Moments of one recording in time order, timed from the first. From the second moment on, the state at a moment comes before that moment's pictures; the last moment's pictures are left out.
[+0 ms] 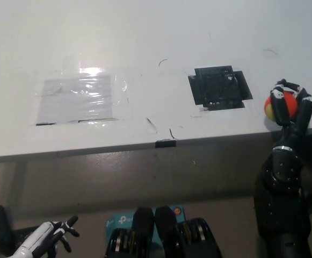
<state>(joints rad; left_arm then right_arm) -0.05 0.45 -0.17 0.22 0.20 0.09 -0.25 -0.61 0.10 -0.31 0.49 -0.03 -0.09 -0.49</state>
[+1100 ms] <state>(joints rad) -0.06 0.45 -0.16 0.22 0.20 0.08 -0.25 -0.49 0.20 -0.42 0.09 0.46 0.14 -0.41</state>
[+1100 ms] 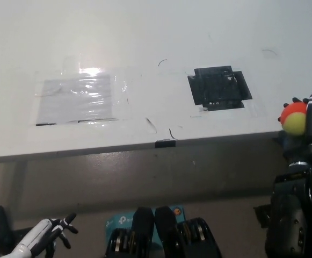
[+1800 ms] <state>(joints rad) -0.05 0.45 -0.16 0.22 0.19 0.08 -0.25 -0.60 -0.04 -0.07 0.23 0.30 0.18 -0.34</state>
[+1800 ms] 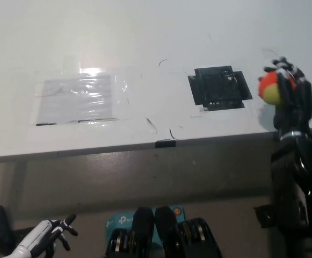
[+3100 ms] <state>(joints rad) -0.05 0.45 -0.17 0.21 0.19 0.09 -0.25 -0.94 -0.25 0.82 0.97 -0.48 0.15 -0.34</state>
